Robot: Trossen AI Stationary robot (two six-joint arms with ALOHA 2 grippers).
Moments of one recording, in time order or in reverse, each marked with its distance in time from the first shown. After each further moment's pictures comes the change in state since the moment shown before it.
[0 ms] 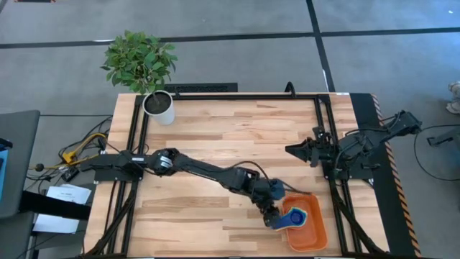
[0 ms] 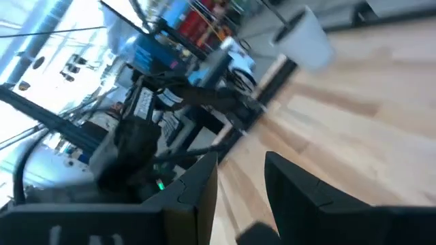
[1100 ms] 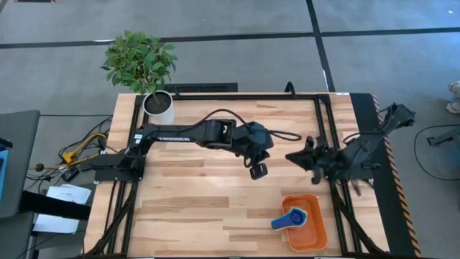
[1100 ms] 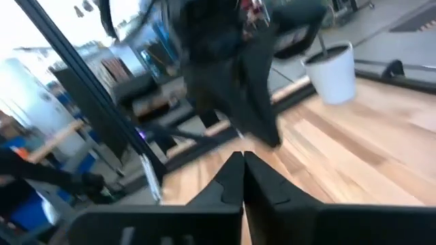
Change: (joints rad) left arm 0.189 -0.366 -0.035 -0.225 -0.230 0.410; right arm 0.181 0.072 0.001 0.213 0.154 -0.472
